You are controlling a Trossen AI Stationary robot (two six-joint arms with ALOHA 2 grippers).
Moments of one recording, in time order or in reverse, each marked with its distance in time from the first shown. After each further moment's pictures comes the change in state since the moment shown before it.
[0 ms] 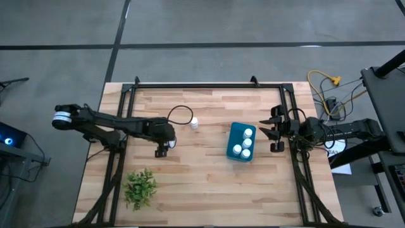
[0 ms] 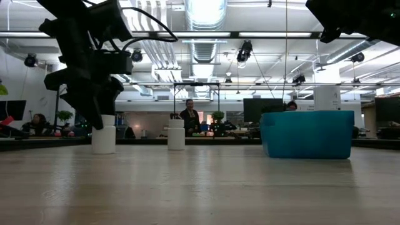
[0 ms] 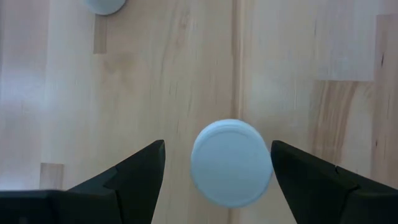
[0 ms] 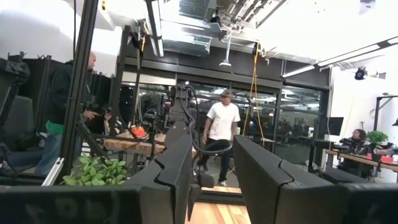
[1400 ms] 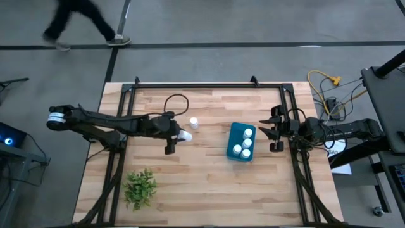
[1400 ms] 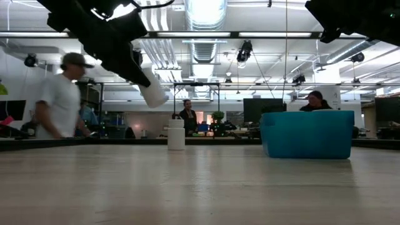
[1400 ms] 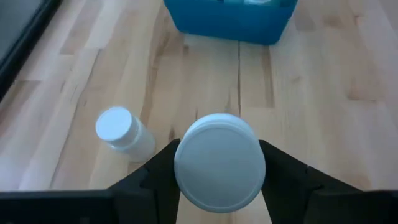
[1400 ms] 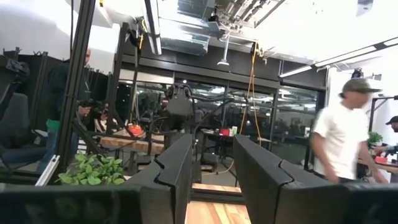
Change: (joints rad) left arm -0.001 -0.096 -0.002 0.375 0.004 0.024; right arm 0.000 0.002 0.000 -0.001 0.010 -0.015
